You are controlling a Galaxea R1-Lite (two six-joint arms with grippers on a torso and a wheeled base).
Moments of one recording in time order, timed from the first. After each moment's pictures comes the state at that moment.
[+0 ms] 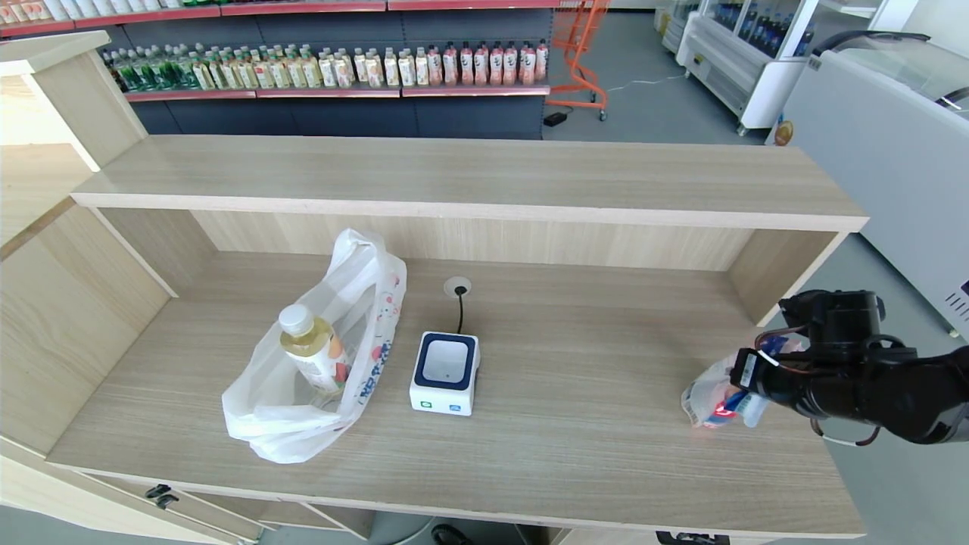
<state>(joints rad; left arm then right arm) 0.00 0.00 0.00 0.05 0.13 0.01 0.02 1.90 -0.70 -0.57 -0.02 0.36</state>
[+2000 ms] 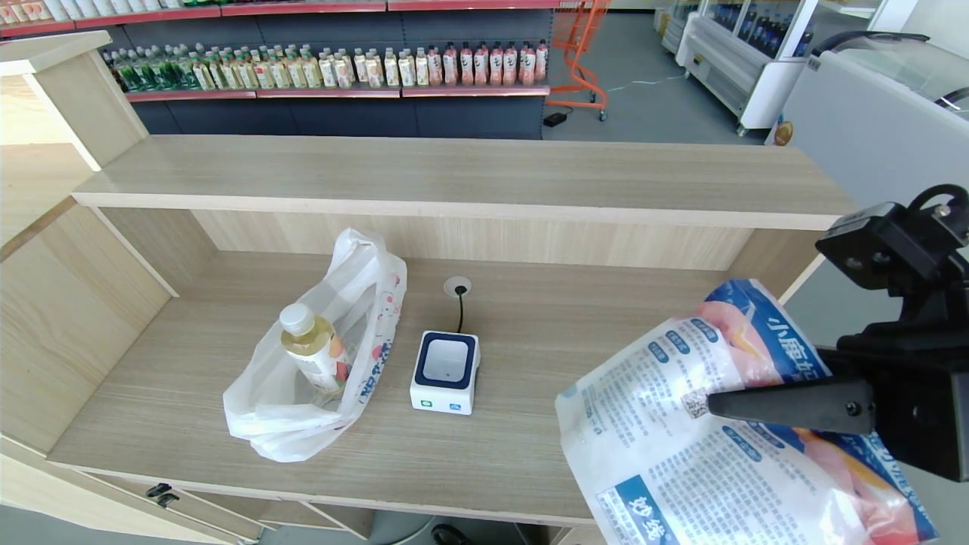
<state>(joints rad) 0.00 0.00 0.00 0.05 0.13 0.01 0.37 1.32 -0.65 -0.47 1.15 0.38</state>
